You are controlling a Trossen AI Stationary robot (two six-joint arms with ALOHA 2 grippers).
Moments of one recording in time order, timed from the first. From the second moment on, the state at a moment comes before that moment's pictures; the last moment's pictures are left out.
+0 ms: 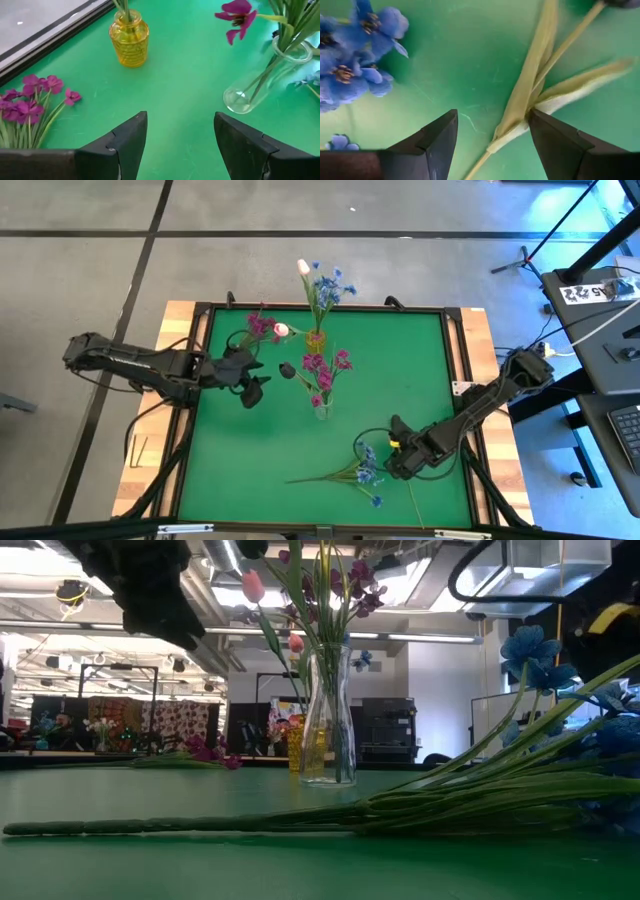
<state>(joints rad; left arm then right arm) -0.11 0.92 0.70 -0.55 -0.48 -0.54 0.68 1.57 0.84 -0.65 0.05 1.56</state>
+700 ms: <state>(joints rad) -0.15 0.92 0.70 -0.51 -0.52 -0.54 0.67 1.54 0.84 -0.68 0.00 1.55</state>
